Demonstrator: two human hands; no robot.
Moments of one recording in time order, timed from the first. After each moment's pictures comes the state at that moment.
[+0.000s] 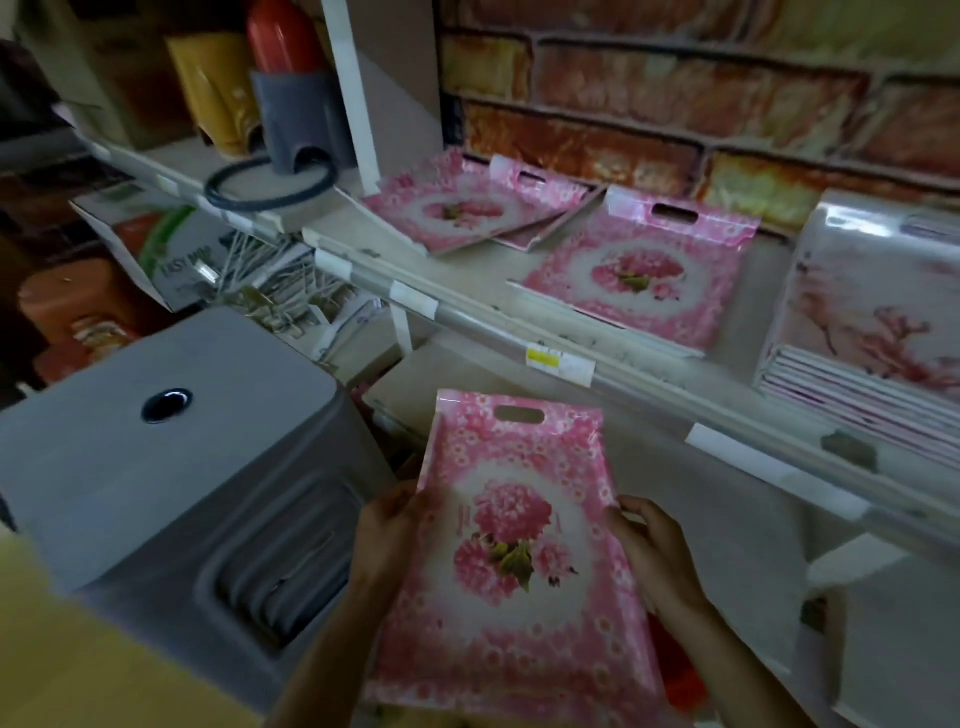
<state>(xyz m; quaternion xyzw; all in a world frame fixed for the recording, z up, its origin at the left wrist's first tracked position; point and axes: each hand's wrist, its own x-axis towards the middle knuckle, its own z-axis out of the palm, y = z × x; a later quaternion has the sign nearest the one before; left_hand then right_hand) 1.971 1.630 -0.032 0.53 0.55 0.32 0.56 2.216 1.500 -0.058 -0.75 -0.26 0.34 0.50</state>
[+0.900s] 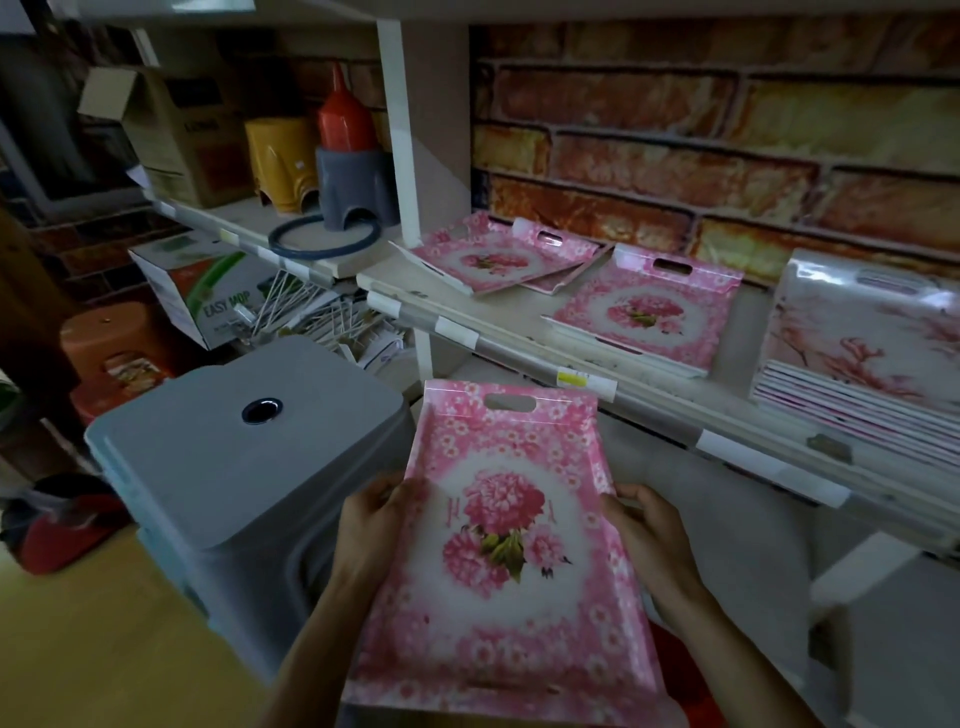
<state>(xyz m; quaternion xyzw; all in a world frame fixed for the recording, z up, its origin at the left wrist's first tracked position) 1.884 1.615 0.036 0.57 0.53 0.35 0.53 2.138 1.492 0.008 -0.74 -0.30 0.29 0.54</state>
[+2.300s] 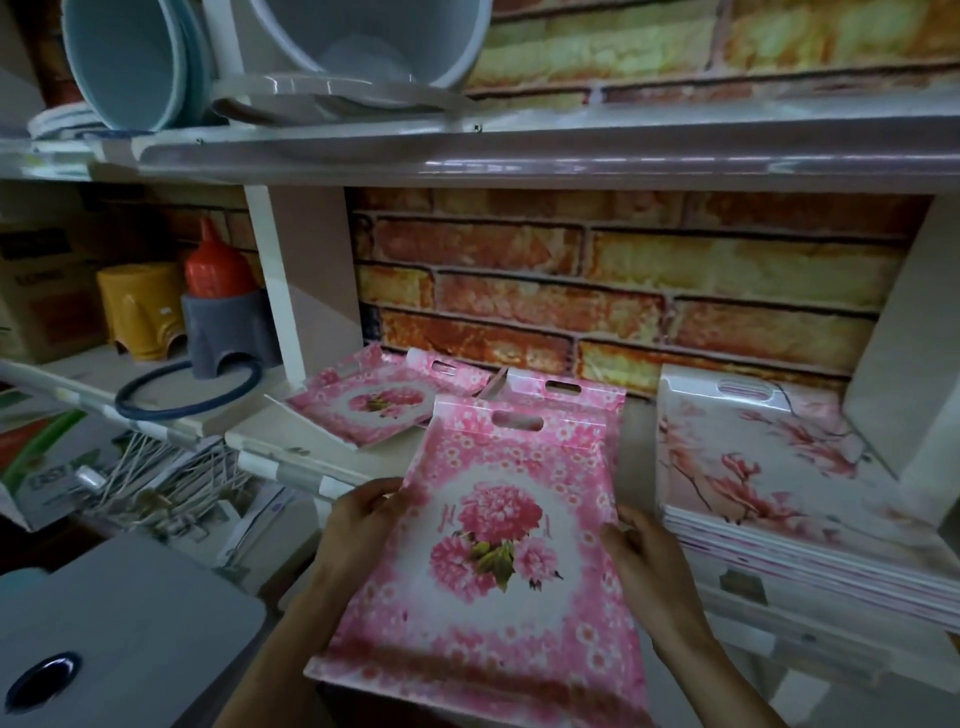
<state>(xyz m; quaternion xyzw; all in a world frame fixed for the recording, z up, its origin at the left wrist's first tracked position) 2.049 1.741 0.119 0.69 0.37 0.37 0.50 2.249 1.535 0.108 -0.79 -0.29 0.13 0.53</state>
